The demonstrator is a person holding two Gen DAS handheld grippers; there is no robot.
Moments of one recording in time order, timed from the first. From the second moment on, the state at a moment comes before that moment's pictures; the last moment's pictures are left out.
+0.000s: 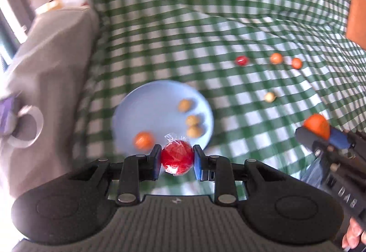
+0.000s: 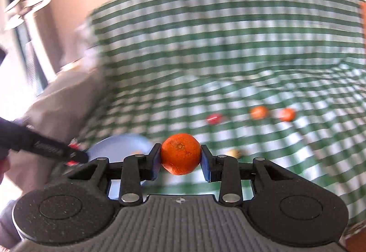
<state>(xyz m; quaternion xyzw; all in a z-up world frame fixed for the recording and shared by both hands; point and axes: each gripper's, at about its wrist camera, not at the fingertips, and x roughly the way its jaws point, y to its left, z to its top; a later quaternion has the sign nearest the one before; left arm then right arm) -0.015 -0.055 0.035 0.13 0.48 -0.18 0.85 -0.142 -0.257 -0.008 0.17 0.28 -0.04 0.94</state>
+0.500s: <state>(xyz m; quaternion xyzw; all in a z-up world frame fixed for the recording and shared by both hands) -0.054 0.026 0.034 0.08 0.47 -0.18 0.86 -0.159 -0.143 0.016 0.06 0.31 0.04 0.95</state>
